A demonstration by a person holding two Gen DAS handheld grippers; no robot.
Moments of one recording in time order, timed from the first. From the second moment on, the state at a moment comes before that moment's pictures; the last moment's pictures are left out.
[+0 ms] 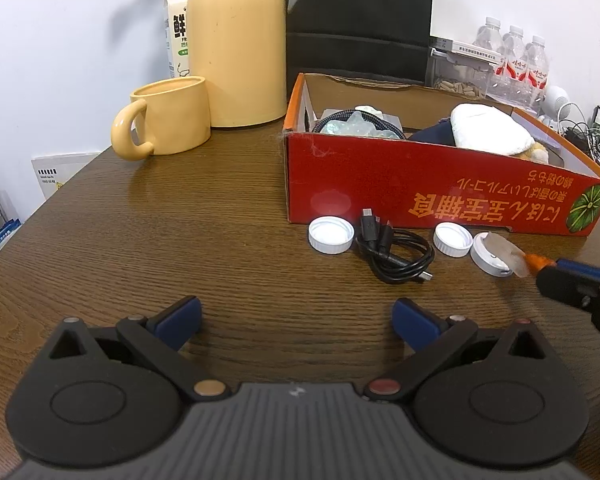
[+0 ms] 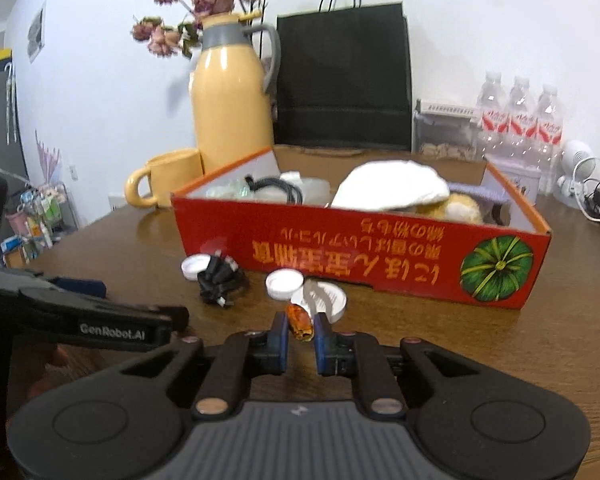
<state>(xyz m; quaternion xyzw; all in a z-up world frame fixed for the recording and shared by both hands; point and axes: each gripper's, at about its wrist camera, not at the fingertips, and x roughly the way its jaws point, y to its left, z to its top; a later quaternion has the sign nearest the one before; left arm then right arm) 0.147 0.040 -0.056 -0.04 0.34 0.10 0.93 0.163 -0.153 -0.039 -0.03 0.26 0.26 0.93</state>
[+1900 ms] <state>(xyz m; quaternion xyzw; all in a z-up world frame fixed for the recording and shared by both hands) 0.164 0.000 -0.045 -0.05 0.30 0.07 0.95 0.163 -0.175 -0.031 -0.02 0.23 0.22 0.95</state>
